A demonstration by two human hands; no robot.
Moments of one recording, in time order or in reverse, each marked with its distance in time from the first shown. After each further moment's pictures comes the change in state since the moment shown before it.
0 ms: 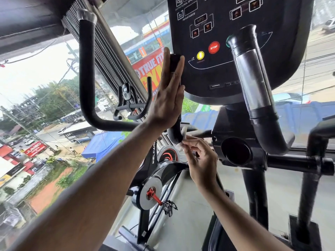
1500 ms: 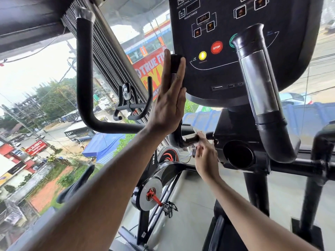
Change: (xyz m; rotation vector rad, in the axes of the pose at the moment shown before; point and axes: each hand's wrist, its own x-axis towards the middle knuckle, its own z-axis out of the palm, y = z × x) left_hand -0.003 0.003 0.005 -0.040 0.042 -0.006; right_hand 0.030 0.065 0.001 -0.409 -0.127 0.133
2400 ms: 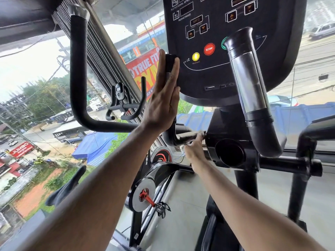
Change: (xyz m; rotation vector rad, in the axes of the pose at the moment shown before) left_hand -0.001 0.000 -0.002 -0.021 -0.018 0.012; right_hand 0.024 -0.011 0.013 0.385 -0.270 0.597
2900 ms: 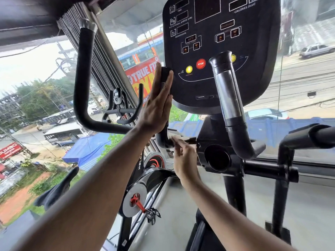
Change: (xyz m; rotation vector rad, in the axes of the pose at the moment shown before) left_hand -0.001 0.001 -0.002 0.098 0.001 -0.010; right_hand -0.087 -0.039 -0.009 -0.188 0.164 -0.479
